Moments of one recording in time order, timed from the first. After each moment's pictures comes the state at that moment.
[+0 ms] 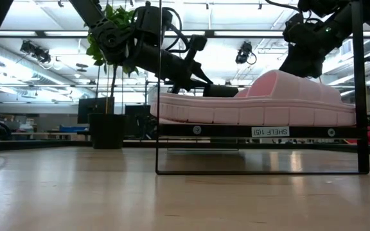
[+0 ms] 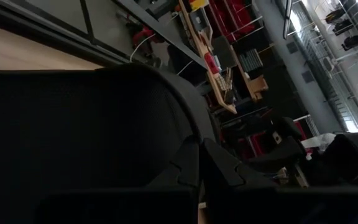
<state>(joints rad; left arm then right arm) 0.20 1.85 0.97 0.74 -0.37 -1.14 -0.35 0.81 0.61 -0.45 0.12 0.24</state>
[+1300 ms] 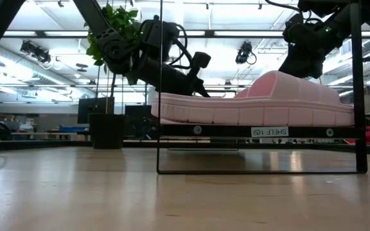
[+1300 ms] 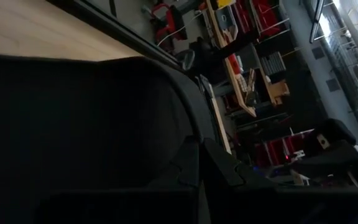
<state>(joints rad) 0.20 1.94 0.98 0.72 -0.41 -1.22 -0.35 0.81 0.61 -0.46 0.12 0.26</state>
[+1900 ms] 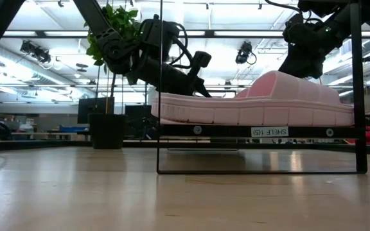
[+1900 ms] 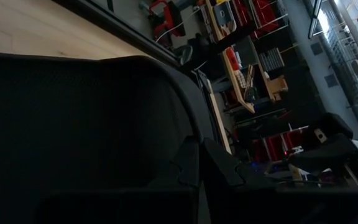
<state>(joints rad) 0.19 1.94 0.98 0.73 -0.40 -1.22 -0.35 0.81 0.61 -0.46 0.12 0.27</state>
